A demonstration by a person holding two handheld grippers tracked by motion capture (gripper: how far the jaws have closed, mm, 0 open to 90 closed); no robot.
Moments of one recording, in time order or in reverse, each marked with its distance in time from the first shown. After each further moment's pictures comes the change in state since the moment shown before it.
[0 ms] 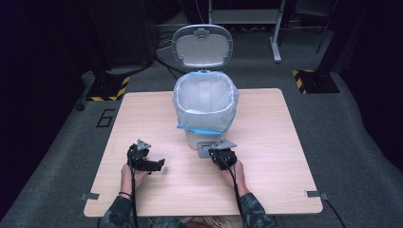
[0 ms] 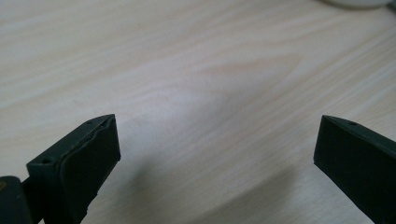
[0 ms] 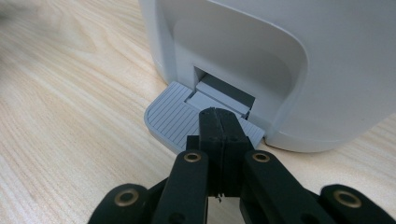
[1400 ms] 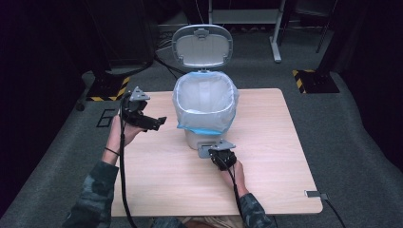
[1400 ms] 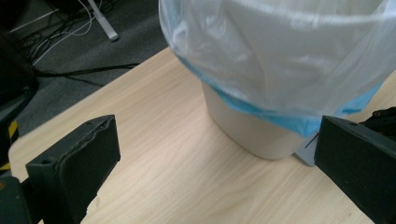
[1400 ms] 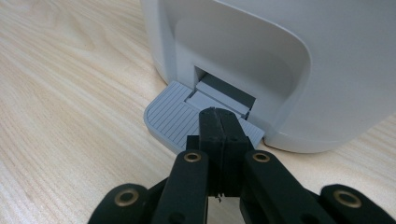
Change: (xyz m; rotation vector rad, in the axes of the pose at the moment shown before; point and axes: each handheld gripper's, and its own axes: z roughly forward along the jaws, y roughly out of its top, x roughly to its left) left arm -0.002 0.162 -0.119 -0.172 -0.053 0.213; right arm 0.004 -0.001 0.000 -0.002 -0.024 -0.017
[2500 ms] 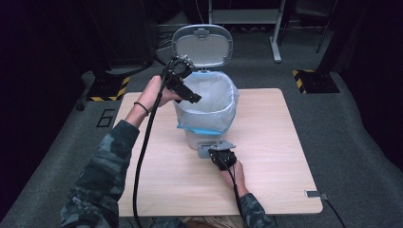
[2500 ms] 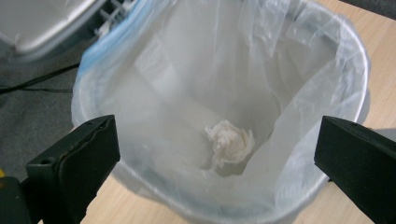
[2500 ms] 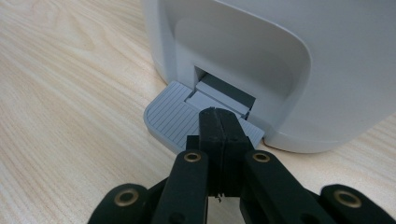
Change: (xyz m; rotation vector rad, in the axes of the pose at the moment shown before) left arm -0.042 0.146 0.038 0.205 -0.158 0.192; right arm -0.001 0.000 0.000 -0.002 -0.005 -0.010
